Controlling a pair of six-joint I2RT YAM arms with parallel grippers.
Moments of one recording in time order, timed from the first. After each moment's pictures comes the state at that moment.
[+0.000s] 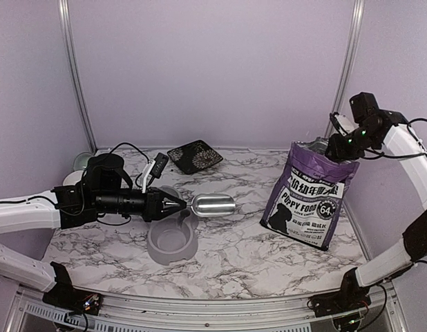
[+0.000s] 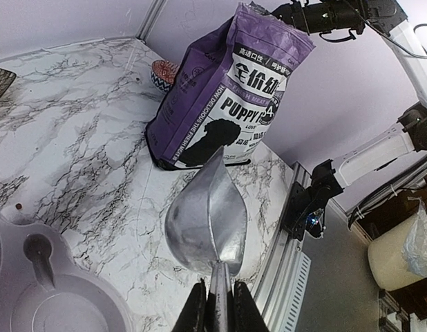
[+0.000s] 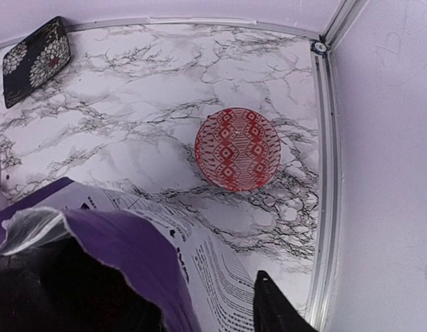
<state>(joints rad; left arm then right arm) -0.89 1.16 0.78 0.03 0.37 -0.47 0.08 1.38 1.54 -1.07 -0.03 -0.01</state>
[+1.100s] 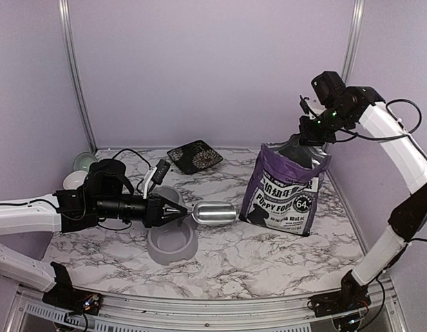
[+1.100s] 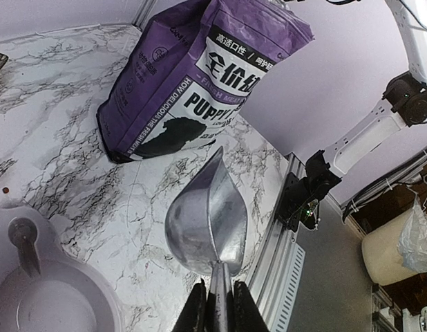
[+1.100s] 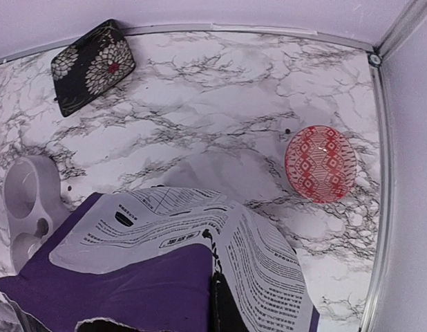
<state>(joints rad) -0.91 1.16 0.74 0.05 0.38 -0.50 0.37 1.58 1.88 -1.21 0.04 0.29</state>
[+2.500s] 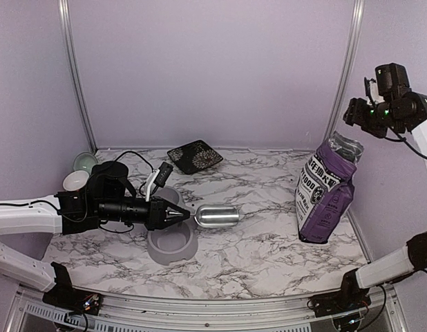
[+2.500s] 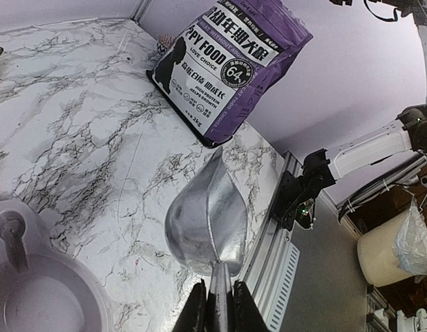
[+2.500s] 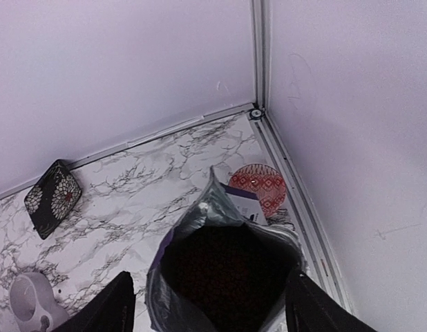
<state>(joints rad) -0.95 1.16 0.75 0.05 0.35 -0.53 0.13 1.31 1.84 -1.14 0.19 0.35</state>
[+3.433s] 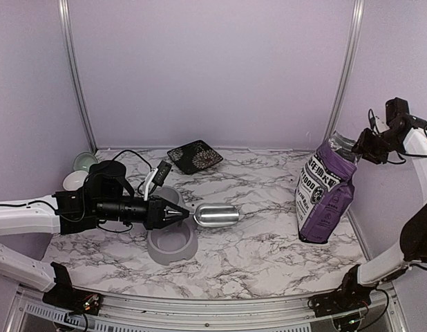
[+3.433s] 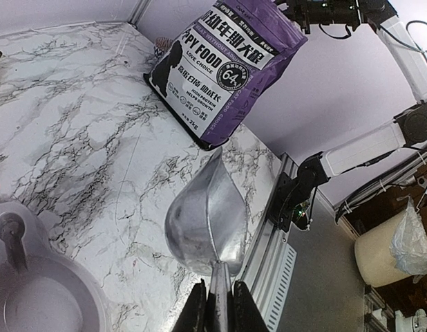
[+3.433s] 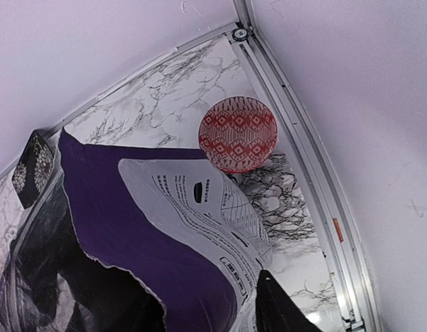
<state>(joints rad) -0.95 1.15 0.75 0.04 0.36 -0.54 -0.28 1.36 1.55 -1.05 -0.23 0.23</state>
